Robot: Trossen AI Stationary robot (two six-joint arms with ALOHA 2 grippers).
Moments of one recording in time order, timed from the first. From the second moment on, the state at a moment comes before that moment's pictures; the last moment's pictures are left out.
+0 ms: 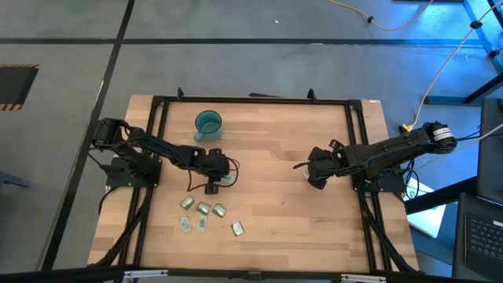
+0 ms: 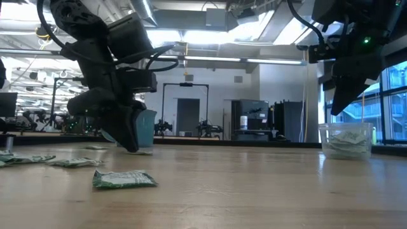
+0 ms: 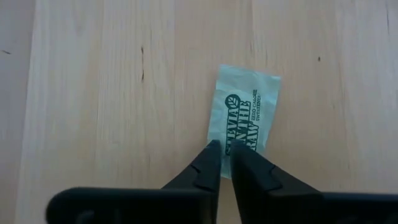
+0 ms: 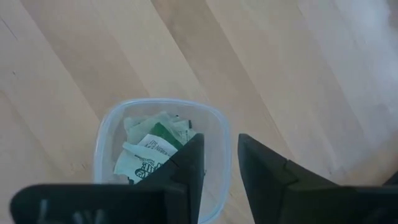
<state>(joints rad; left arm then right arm) -0.01 1.55 0.64 -0.16 -0.06 0.00 0.19 1.22 0.75 -0.93 0.44 0.67</state>
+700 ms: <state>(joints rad) -0.01 1.55 0.64 0.15 -0.03 0.01 0.19 1.22 0.75 -0.72 0.43 0.48</state>
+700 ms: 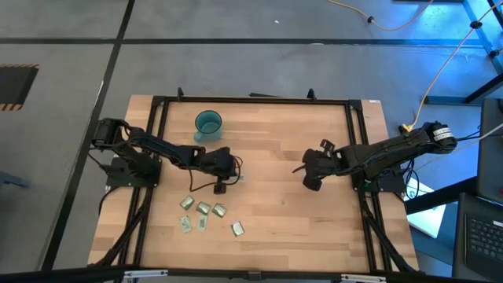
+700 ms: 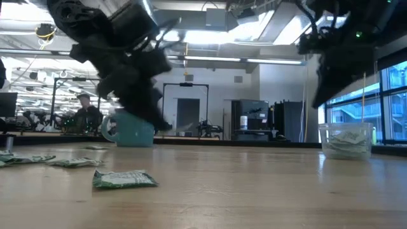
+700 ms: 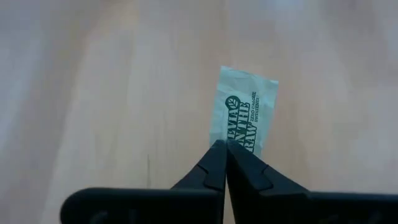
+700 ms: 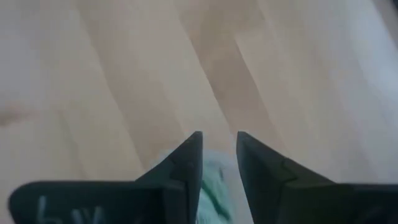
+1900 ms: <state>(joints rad) -0.01 1.55 0.64 0.53 0.34 -0.25 0.25 1.54 0.87 0.22 0.21 -0.63</state>
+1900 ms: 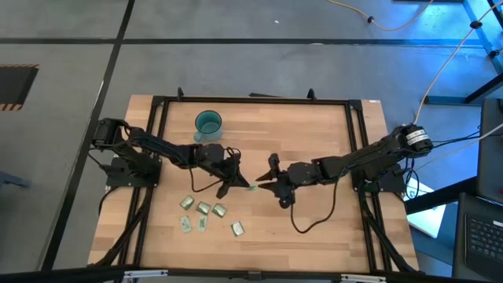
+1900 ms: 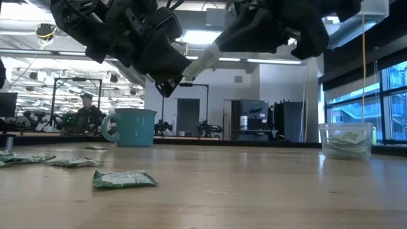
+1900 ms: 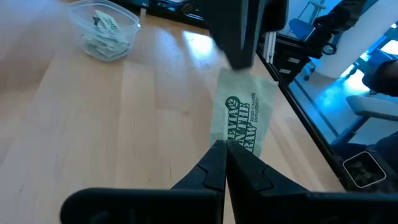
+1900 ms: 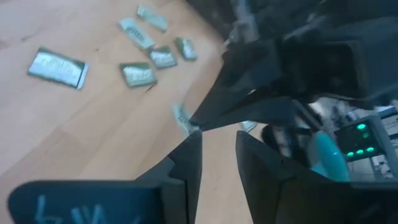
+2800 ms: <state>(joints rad) -0.01 1.55 0.64 0.57 0.33 -0.25 0.30 1.60 0.96 0.05 0.21 -0.63</state>
